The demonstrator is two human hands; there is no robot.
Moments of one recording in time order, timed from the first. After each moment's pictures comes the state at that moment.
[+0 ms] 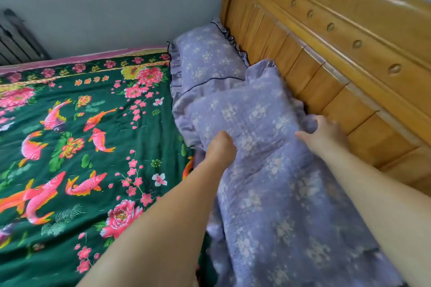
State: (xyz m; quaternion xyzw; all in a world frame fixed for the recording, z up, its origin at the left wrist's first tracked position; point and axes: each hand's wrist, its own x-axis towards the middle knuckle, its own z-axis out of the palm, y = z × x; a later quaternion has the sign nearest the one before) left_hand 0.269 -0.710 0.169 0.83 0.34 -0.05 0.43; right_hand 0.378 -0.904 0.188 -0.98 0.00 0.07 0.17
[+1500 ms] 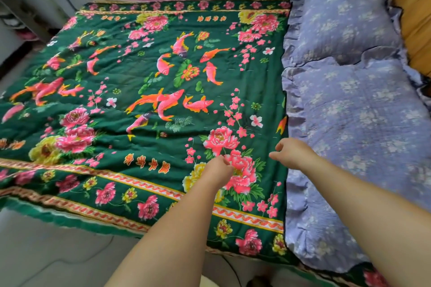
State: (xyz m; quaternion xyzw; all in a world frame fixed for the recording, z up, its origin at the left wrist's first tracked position) left_hand -0.045 -0.627 0.106 0.71 0.53 -0.12 0.45; right_hand 0.130 -0.711 0.114 -0.87 -0.33 0.36 0.03
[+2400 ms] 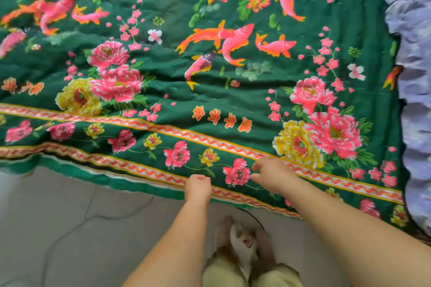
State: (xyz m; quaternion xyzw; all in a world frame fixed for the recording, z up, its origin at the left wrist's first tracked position) left_hand -0.383 -0.487 -0.068 0.44 0.72 -0.06 0.52; right_hand -0.217 -0.549 -0.012 -0.80 -0.37 0.47 -0.07
